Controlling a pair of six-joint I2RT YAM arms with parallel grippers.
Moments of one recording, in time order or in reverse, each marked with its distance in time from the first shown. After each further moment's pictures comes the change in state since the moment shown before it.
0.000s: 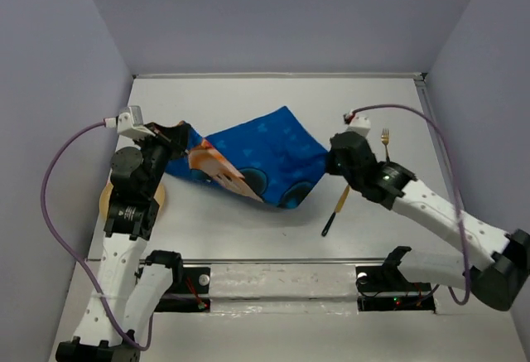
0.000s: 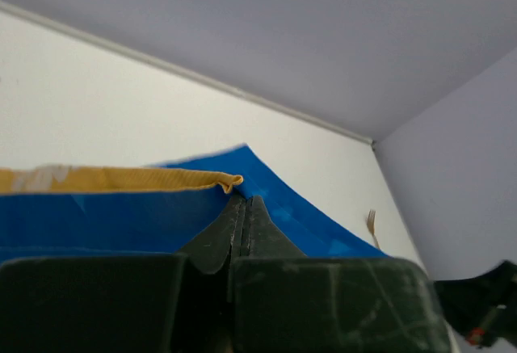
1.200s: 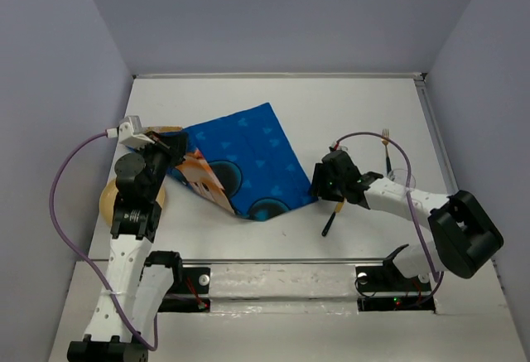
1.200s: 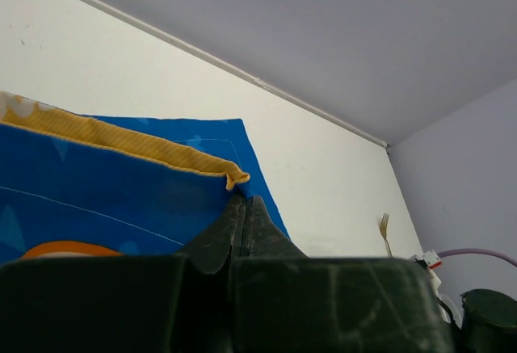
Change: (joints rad) left arm 0.088 0.002 -0.081 0.048 0.026 -0.040; right arm -0.149 0.183 -0.229 0.267 -0.400 0.055
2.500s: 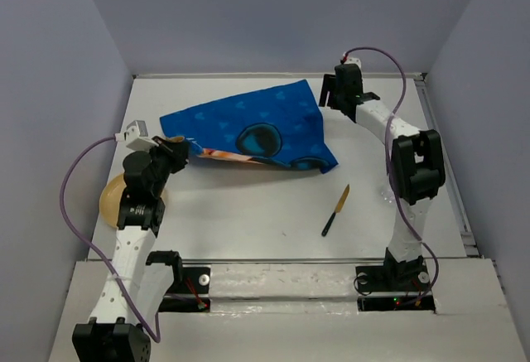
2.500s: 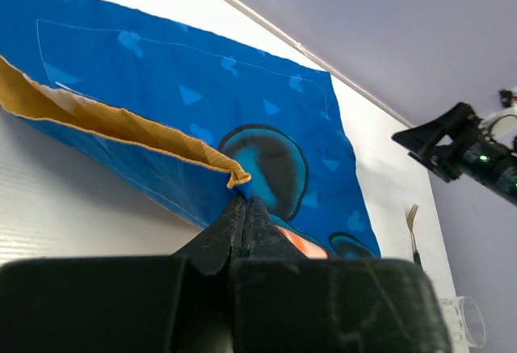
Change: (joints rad) left arm 0.038 0.064 -0.104 0.029 0.006 -0.040; right arm -0.339 0.688 0.967 -0.013 0.178 -0.397
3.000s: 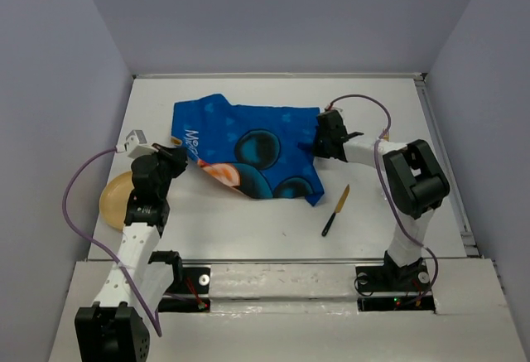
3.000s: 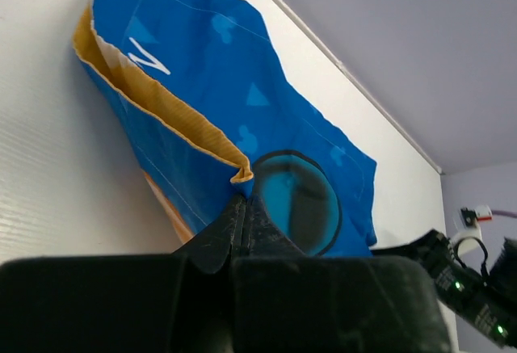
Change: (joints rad) left arm 0.000 0.071 -0.093 0.106 -0.138 -0.090; right arm 0.153 -0.191 -0.535 0.117 -0.095 0.242
